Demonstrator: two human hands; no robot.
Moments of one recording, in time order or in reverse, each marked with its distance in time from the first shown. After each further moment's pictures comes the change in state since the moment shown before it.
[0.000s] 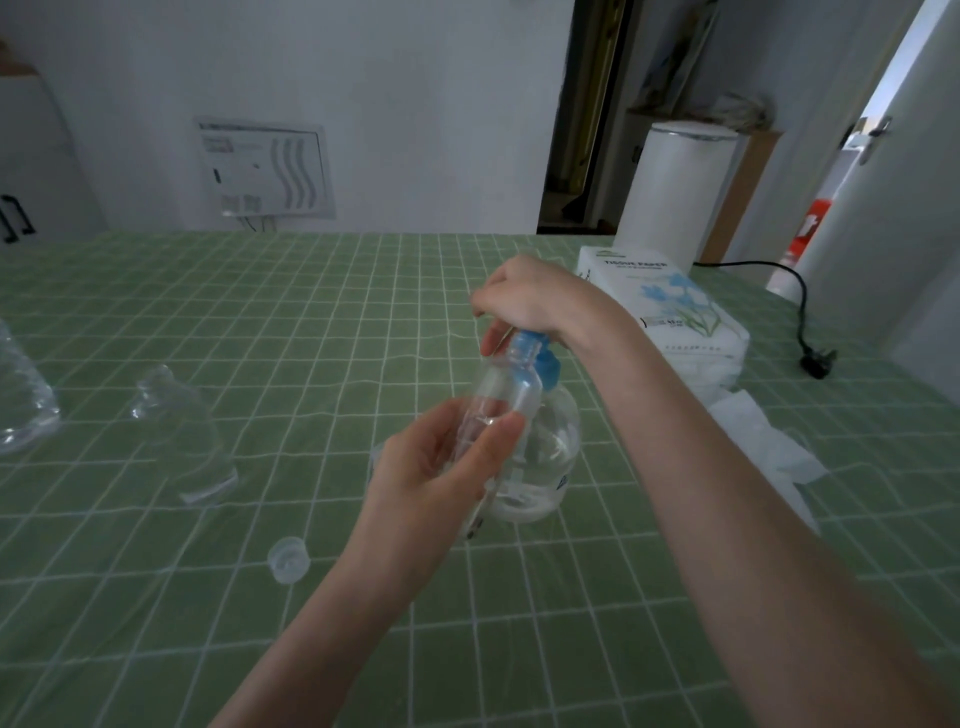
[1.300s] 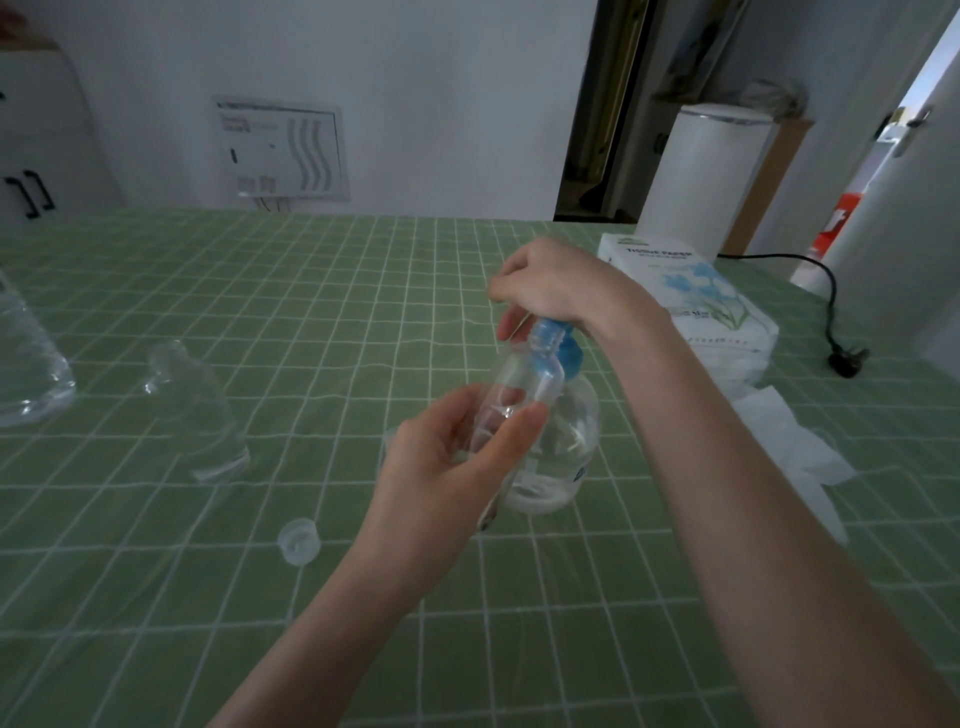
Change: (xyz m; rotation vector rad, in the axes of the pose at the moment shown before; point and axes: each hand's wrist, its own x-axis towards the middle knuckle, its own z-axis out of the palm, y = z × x) left_hand -0.001 -0.001 0.000 0.060 0.002 0.032; right_hand -0.002 0.001 0.003 0.010 0.025 -0.029
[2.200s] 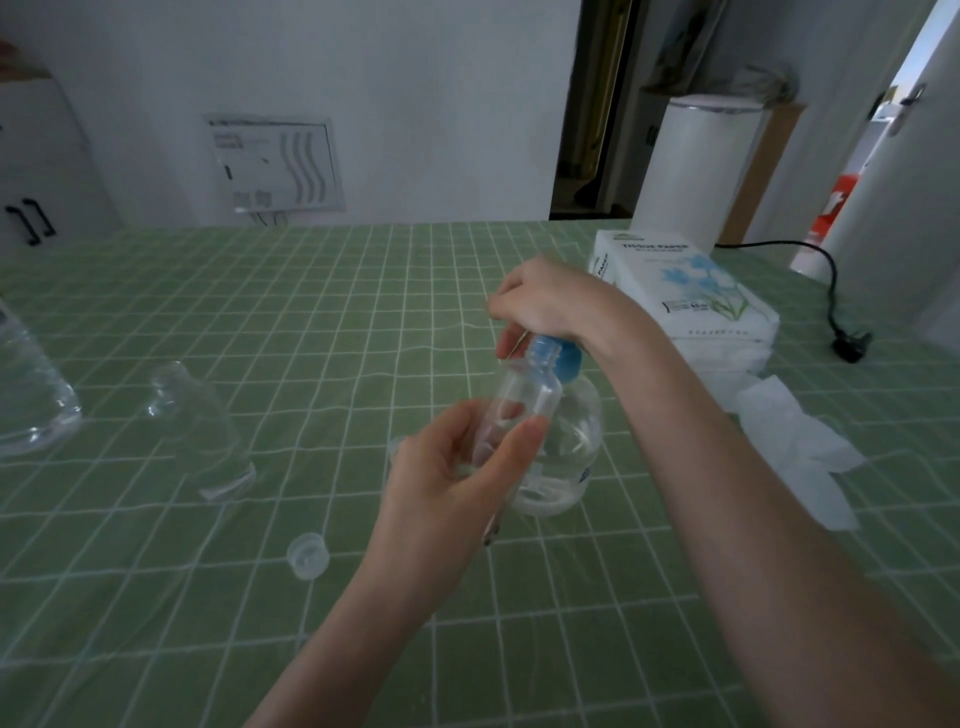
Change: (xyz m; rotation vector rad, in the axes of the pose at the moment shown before) left_hand -0.003 -0.001 0.000 -0.003 0.003 -0.017; right_hand 0.000 0.006 0.007 -0.013 -0.039 0.044
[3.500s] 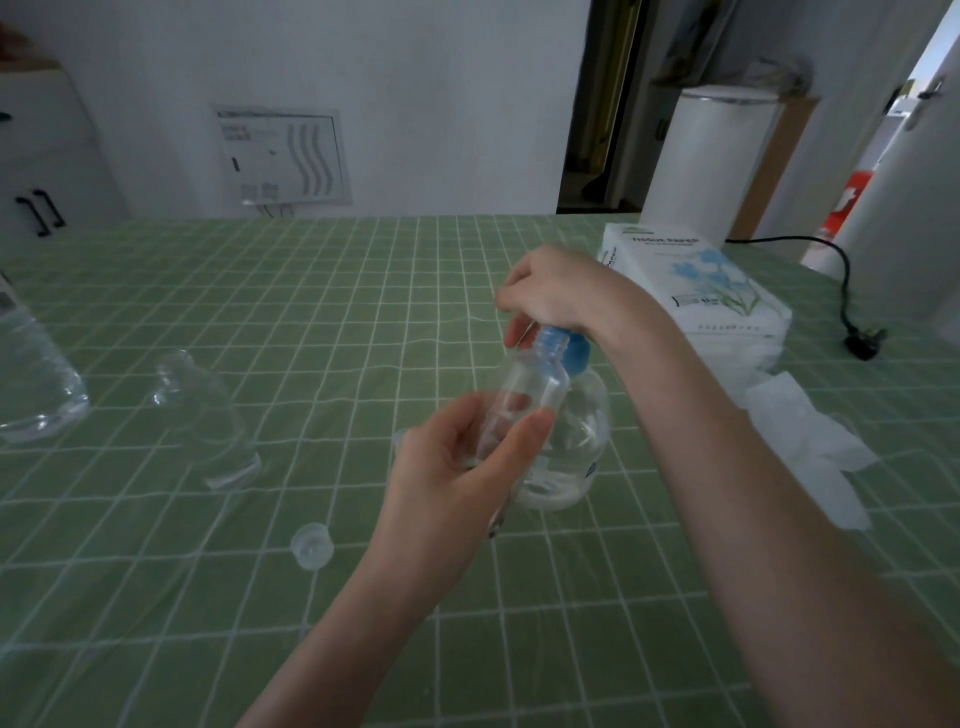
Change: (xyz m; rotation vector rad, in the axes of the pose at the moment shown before) left_hand -0.001 0.003 0.001 -0.041 0.002 0.006; right_hand 0.001 -0.001 0.000 -0.021 0.028 -0.014
